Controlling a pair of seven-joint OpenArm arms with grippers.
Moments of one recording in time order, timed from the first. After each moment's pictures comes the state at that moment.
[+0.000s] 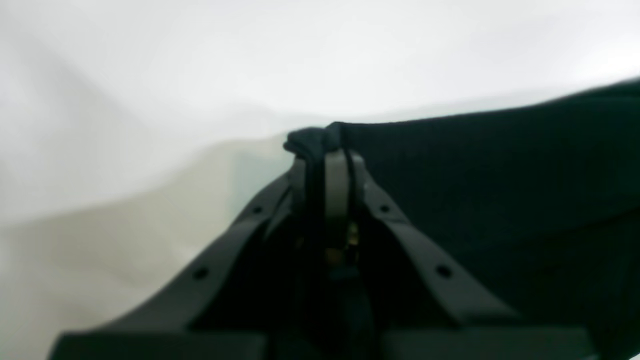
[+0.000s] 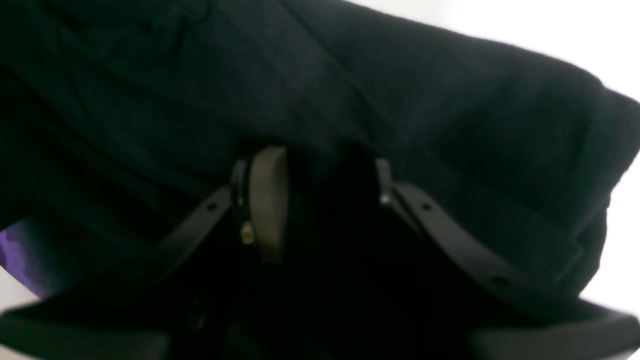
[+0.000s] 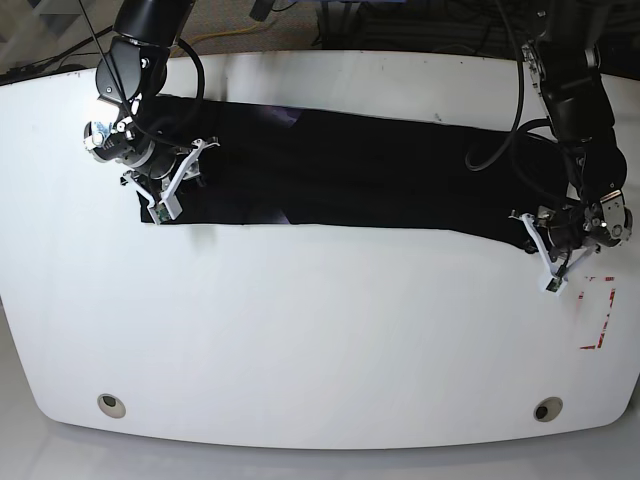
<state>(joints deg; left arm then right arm) -17.7 -20.4 -18.0 68.2 -9.6 -42.9 55.5 -4.2 6.7 22.8 88.3 15.8 41.3 -57.0</state>
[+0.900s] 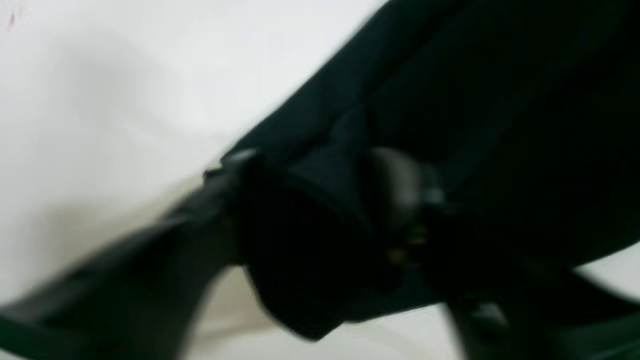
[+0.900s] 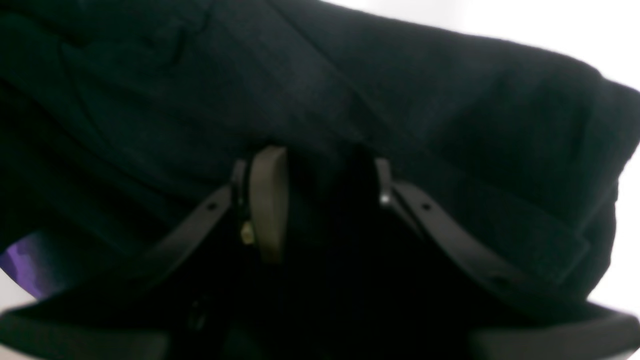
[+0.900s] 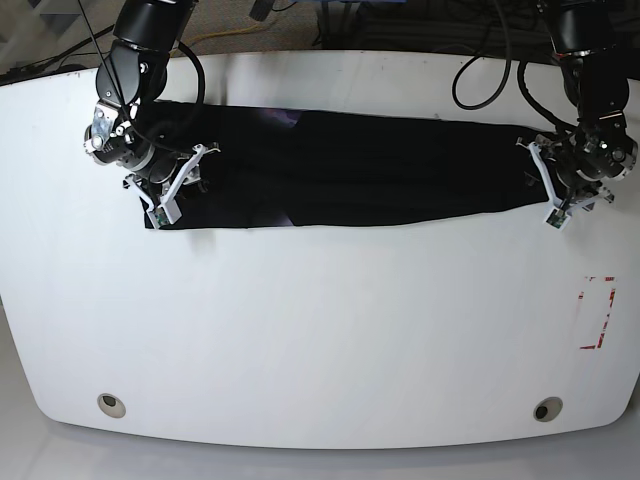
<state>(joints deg) 4.6 -21.9 -23.2 91.3 -10.2 -43.0 55.6 -3.0 6.7 22.9 85.2 17.1 41.4 -55.6</state>
